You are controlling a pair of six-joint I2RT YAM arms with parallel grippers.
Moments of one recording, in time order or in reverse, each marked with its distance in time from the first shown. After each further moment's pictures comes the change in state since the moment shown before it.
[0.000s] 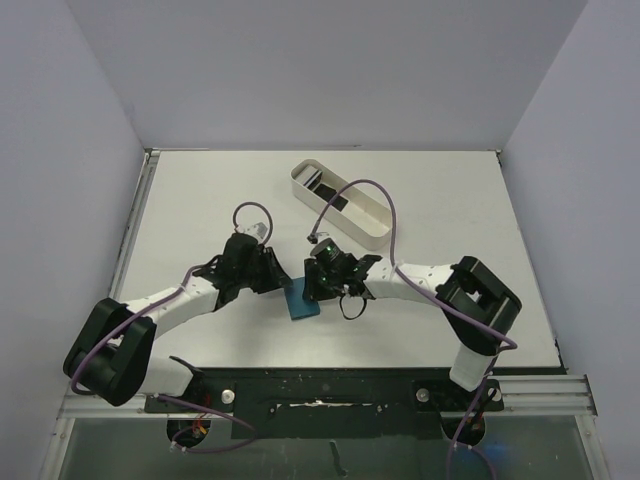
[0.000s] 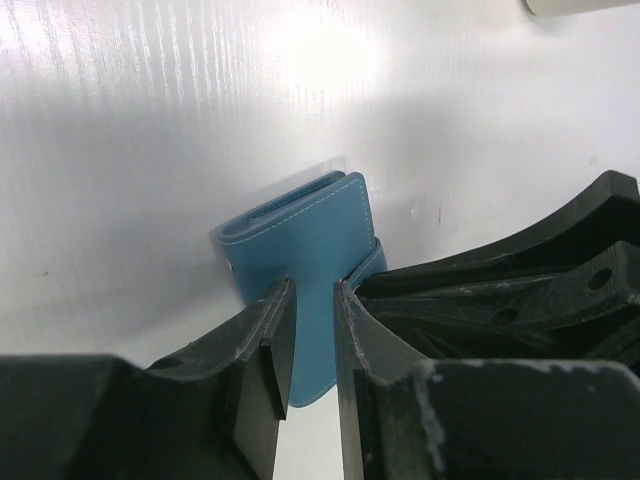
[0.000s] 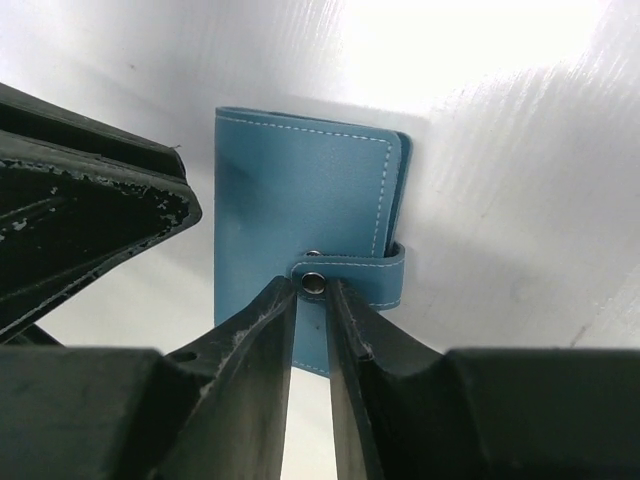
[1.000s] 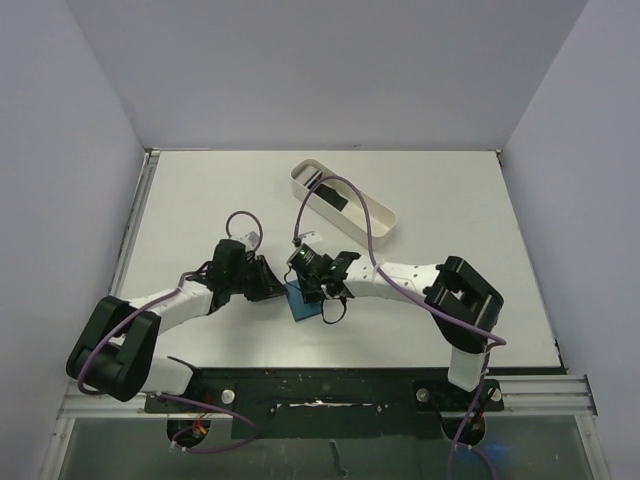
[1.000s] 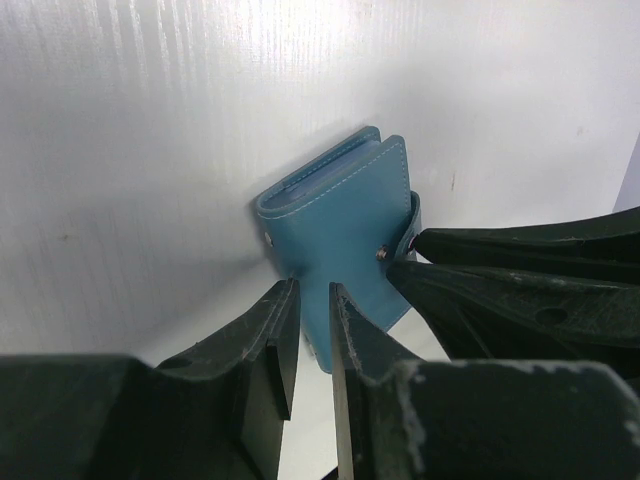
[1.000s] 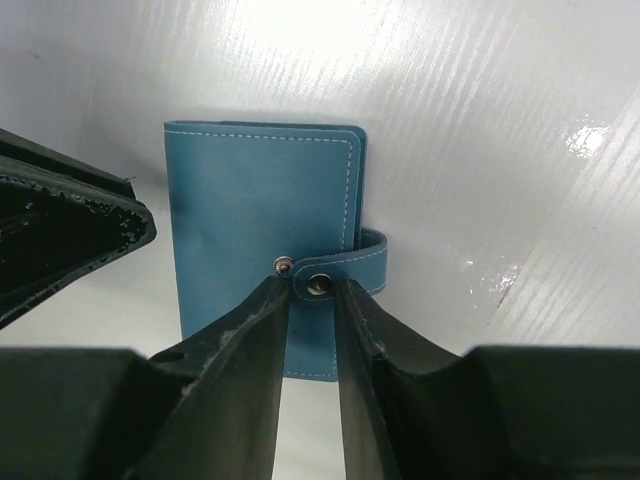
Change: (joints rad) left arm 0.099 0.017 -0.085 0.064 0.178 -0.006; right arm 0.109 0.072 0.198 -0.294 0.278 -0.068
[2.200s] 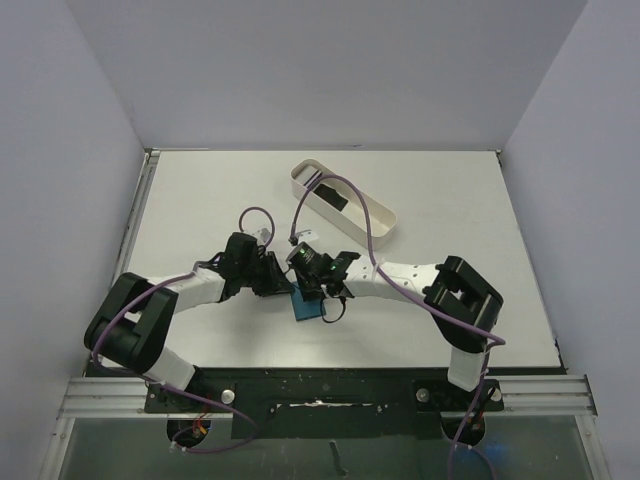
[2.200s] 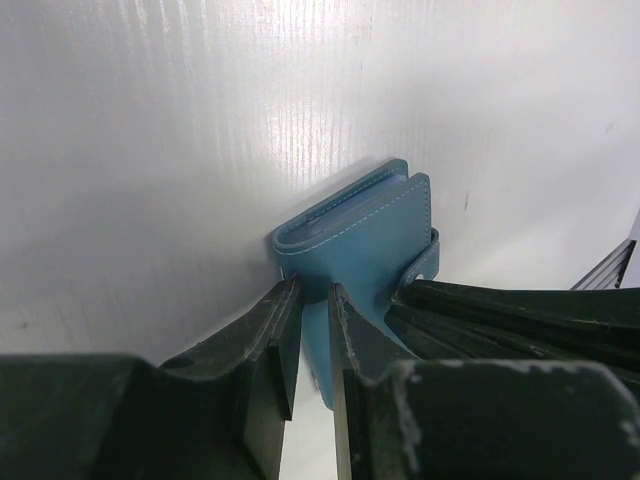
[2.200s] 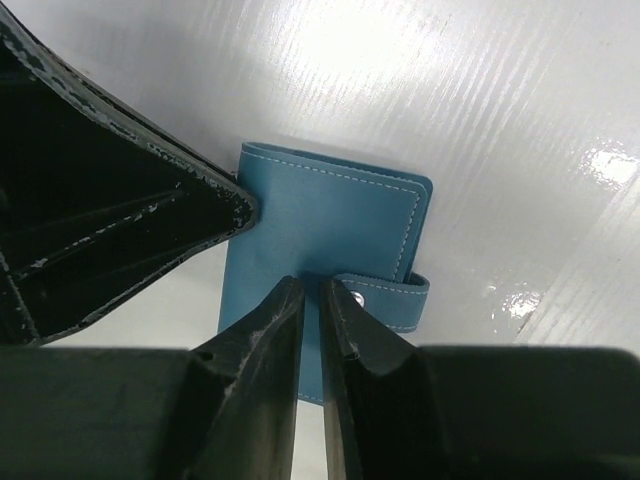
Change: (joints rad) left arm -0.034 0.160 0.100 0.003 0.002 0.035; right arm -0.002 0.011 0.004 0.060 -0.031 -0.029
